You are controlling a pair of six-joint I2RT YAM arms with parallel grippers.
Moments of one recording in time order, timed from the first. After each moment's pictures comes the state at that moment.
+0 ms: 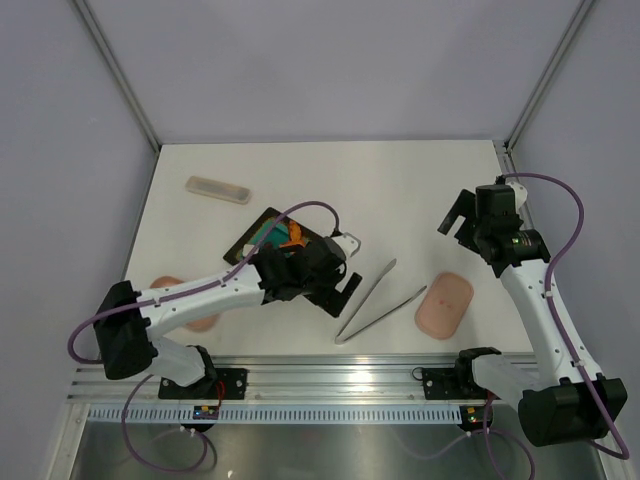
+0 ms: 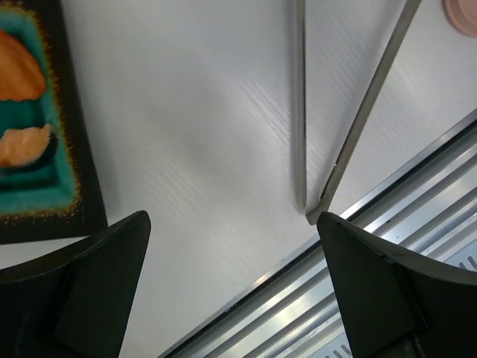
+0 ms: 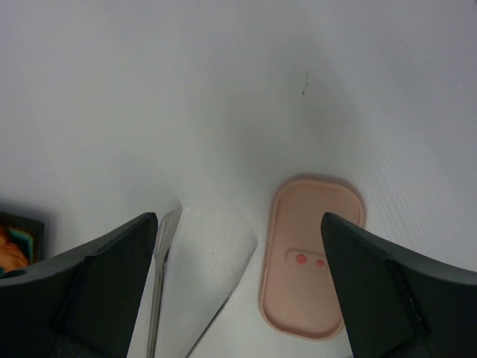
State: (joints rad) left arm -1.05 1.36 1.09 -0.68 -0.15 -0.35; right arm 0.12 1.05 1.05 -0.76 0.24 0.56
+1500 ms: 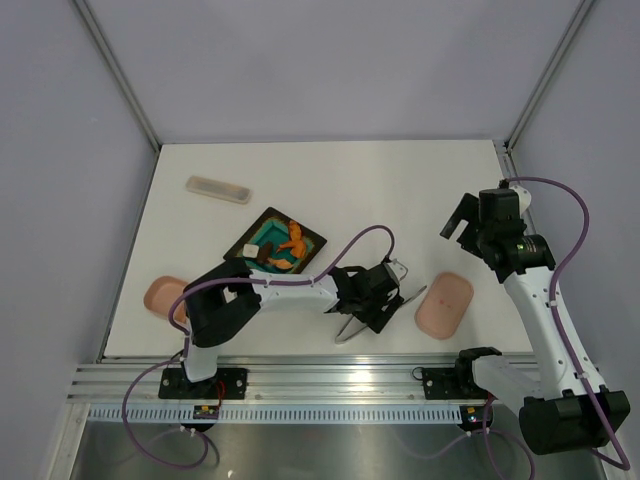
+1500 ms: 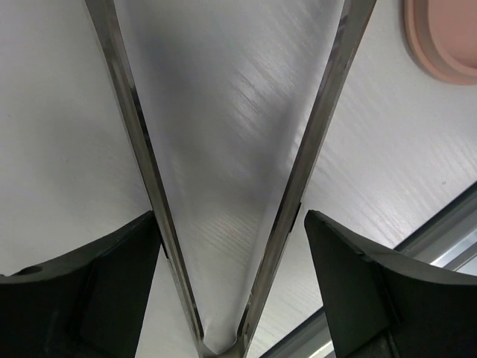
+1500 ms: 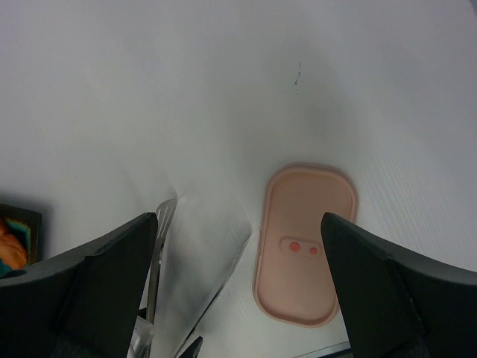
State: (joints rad) left arm -1.19 1.91 1.24 -0.38 -0.09 -0.42; right arm 0.12 1.01 1.05 -0.82 0.24 0.56
